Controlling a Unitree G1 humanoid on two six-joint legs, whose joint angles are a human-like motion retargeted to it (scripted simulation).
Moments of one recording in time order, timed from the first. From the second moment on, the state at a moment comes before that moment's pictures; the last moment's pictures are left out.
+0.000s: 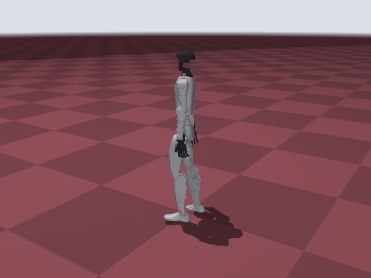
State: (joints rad) left arm 0.05 0.11 0.08 1.50 0.34 0.09 -0.16; right arm 0.10 -0.19 -0.01 1.52 -0.26 0.04 0.08; waist 0.07 -0.04 -0.08; left_leg -0.08 -0.02 0.33 0.07 -0.22 -0.03; right_leg 0.10 -0.17 -0.54 -0.02 0.05 0.11
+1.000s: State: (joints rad) left arm 0.14 0.10 0.22 1.56 0.32 0.10 -0.14; right arm 0.06 -0.19 -0.02 1.36 -0.26 0.01 0.05; waist 0.68 -0.14 0.01; left_leg -0.37 -0.24 -0.17 -0.03 0.13 -0.20; right_leg 0.20 -0.12 -1.19 0.05 -0.04 0.26
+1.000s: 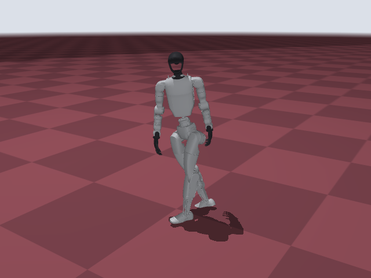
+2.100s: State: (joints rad) left arm 0.02 0.22 0.20 1.39 0.25 0.08 -0.17; right arm 0.03 -0.20 0.11 1.58 -0.26 0.05 0.09; waist 0.06 -0.06 -0.01; left_leg 0.06 -0.02 0.51 0.02 -0.27 -0.03; right_leg 0.06 -0.19 -0.44 0.04 0.12 0.12
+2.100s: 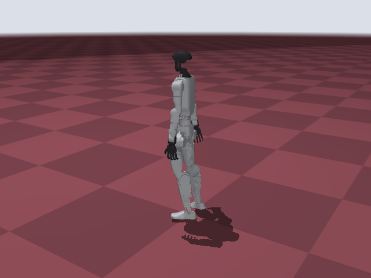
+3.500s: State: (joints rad) left arm 0.20 0.08 0.17 1.45 0.28 0.04 -0.20; right arm -0.11 -0.15 0.22 1.52 -0.34 0.08 0.07; waist -0.27 0.01 -0.03; left_leg 0.21 0.10 0.91 0.04 -0.23 -0.19; right_leg -0.13 0.04 0.03 0.04 0.20 0.01
